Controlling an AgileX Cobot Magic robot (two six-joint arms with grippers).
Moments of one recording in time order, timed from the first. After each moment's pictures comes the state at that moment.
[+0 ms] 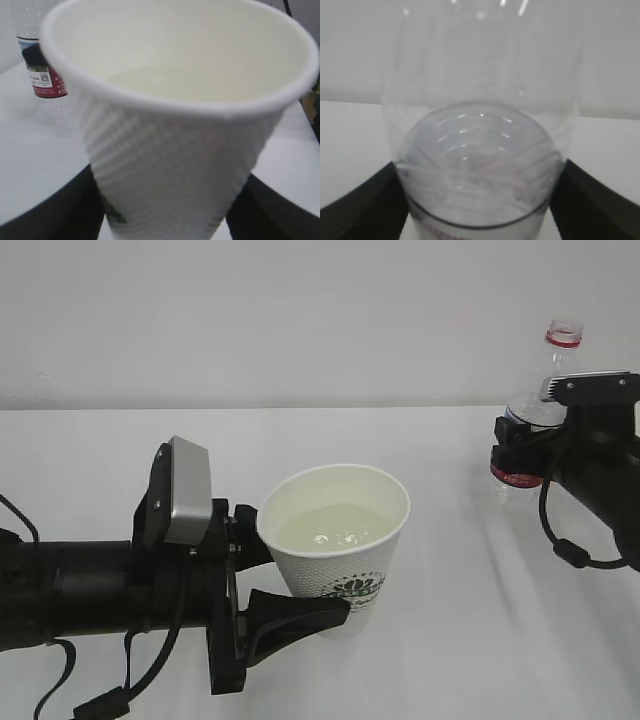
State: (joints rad) left arm -0.54 1.82 -0.56 0.92 -1.11 -0.34; right arm 0.12 1.99 -0.72 0.11 -0.90 -0.10
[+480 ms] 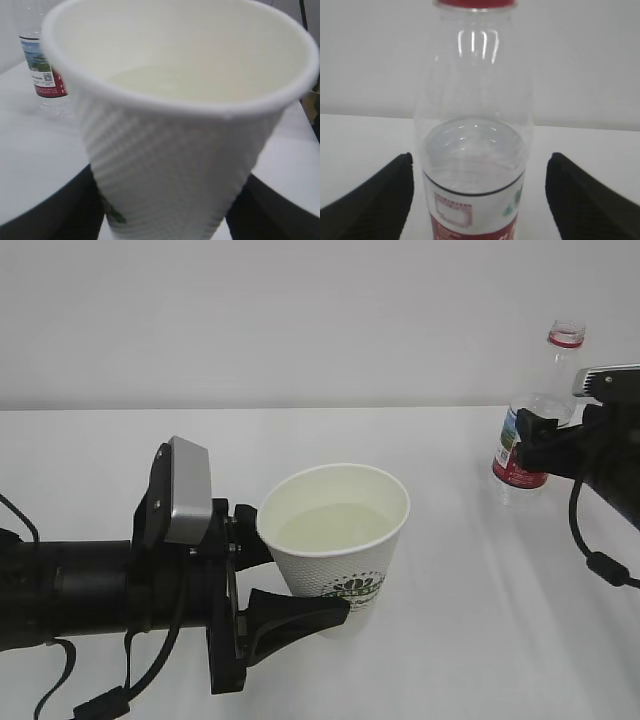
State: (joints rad) left arm -0.54 1.82 -0.56 0.92 -1.11 -0.34; right arm 0.12 1.84 -0.59 0.11 -0.93 -0.09
